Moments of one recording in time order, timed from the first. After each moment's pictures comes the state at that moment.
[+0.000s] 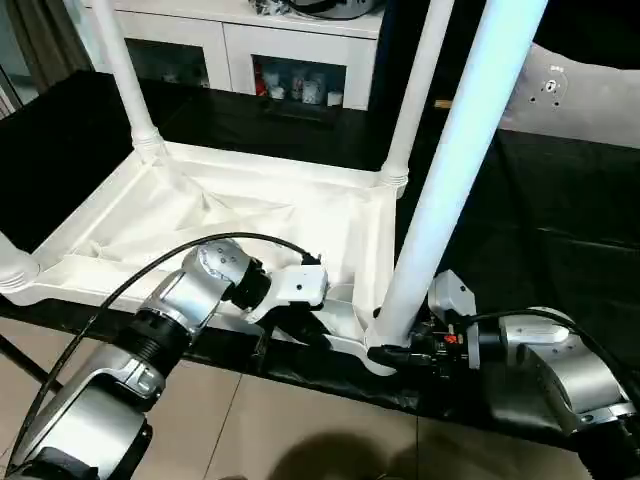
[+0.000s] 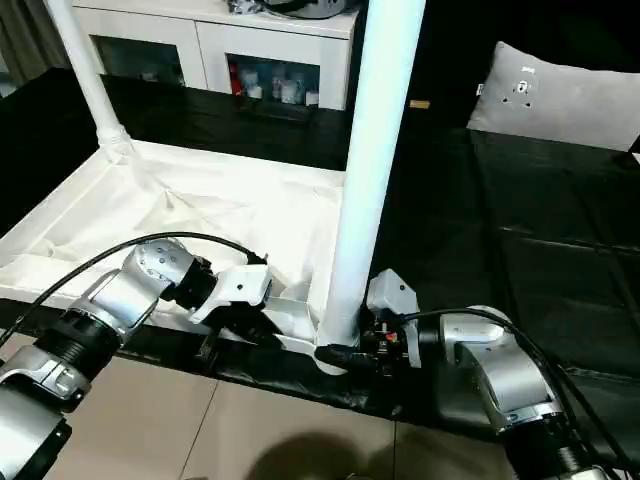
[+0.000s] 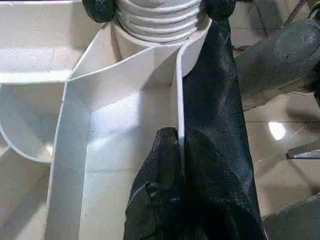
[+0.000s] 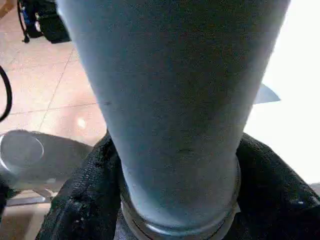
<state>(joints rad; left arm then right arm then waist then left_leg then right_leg) -0.71 0.39 -0.48 0.58 0.07 0.02 -1.46 -0.25 -0.49 0.20 0.17 0.25 0.22 1.21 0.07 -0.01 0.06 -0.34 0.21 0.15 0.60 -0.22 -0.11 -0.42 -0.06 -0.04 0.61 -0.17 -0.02</state>
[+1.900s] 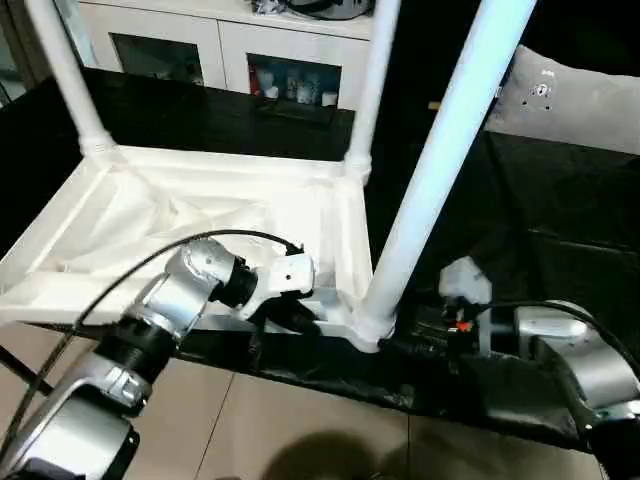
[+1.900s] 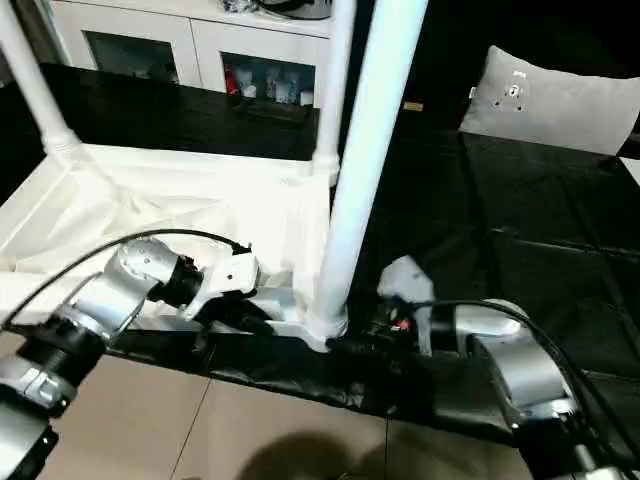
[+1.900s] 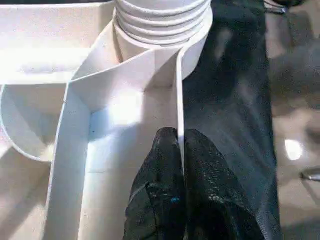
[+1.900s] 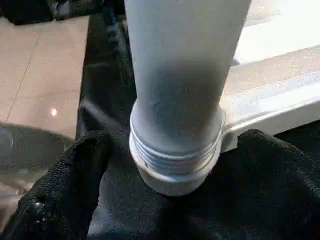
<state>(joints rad) -0.67 0.44 -0.43 0.51 0.07 0.12 -1.39 -0.26 -0.53 0.18 0.15 0.22 0.22 1.17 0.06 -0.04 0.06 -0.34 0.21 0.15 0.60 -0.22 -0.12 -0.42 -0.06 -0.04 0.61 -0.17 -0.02</state>
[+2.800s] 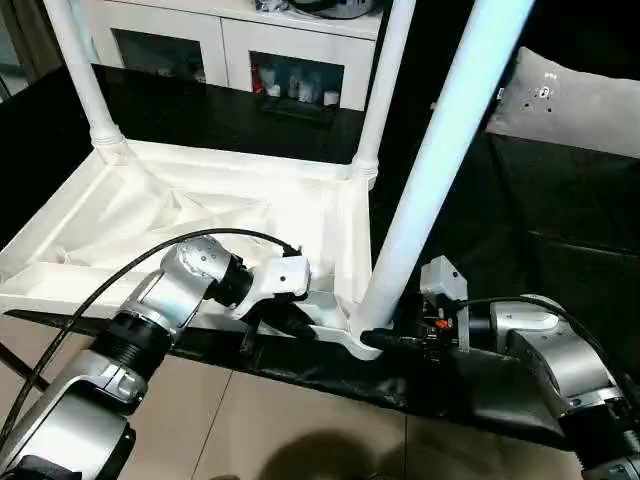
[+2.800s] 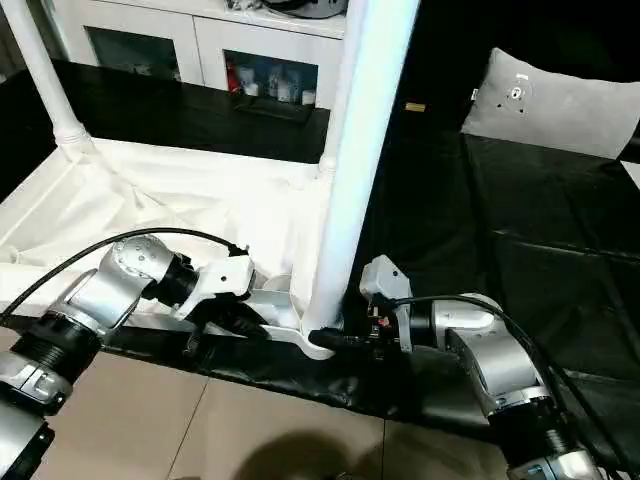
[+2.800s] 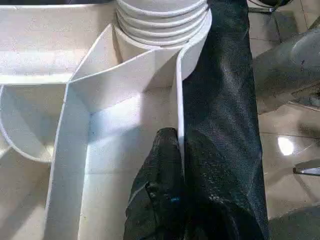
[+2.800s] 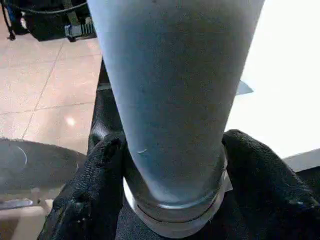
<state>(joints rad) -0.66 0.45 -0.43 0.50 0.06 0.10 -1.43 -0.31 -0.46 0.20 0.21 0.25 0.21 1.18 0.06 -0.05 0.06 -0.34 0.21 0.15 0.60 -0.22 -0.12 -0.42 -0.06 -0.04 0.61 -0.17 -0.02</state>
